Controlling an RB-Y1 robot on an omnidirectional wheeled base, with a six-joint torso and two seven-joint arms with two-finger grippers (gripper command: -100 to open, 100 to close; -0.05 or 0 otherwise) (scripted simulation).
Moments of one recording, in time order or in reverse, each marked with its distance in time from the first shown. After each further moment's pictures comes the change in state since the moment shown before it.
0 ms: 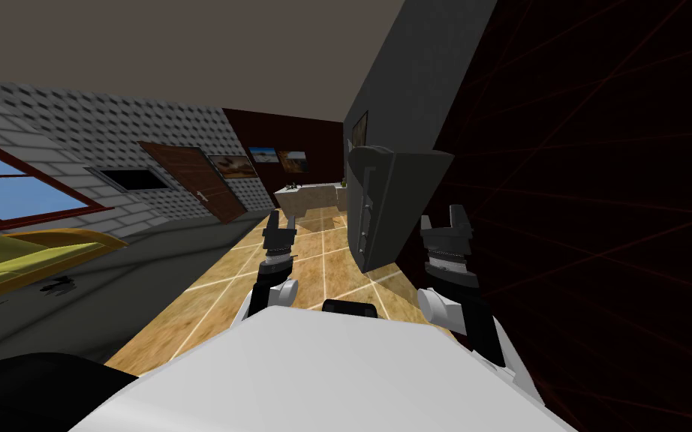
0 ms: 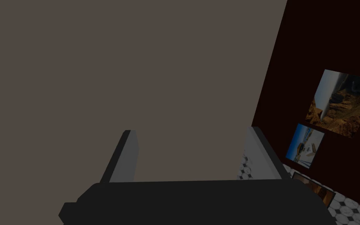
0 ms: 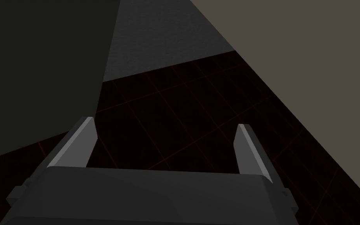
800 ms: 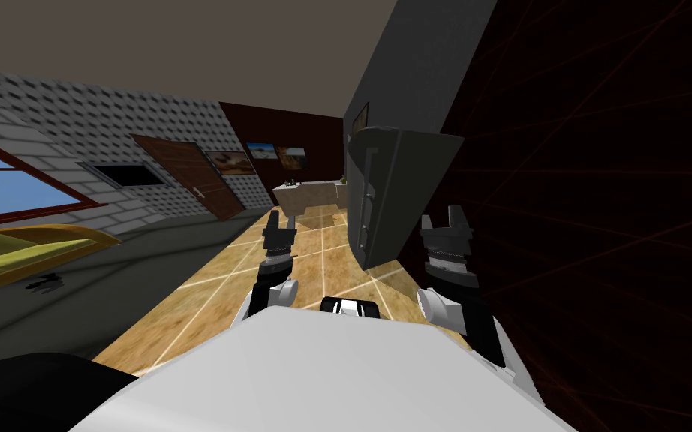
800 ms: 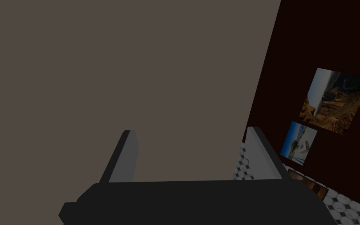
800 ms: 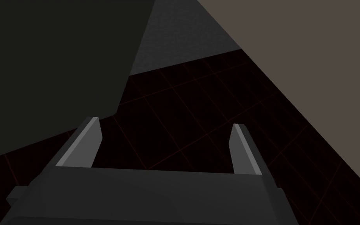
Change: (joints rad) left arm 0.000 0.000 0.000 0.000 0.000 0.000 0.000; right arm 0.000 0.000 0.000 0.000 0.000 0.000 0.000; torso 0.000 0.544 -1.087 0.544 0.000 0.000
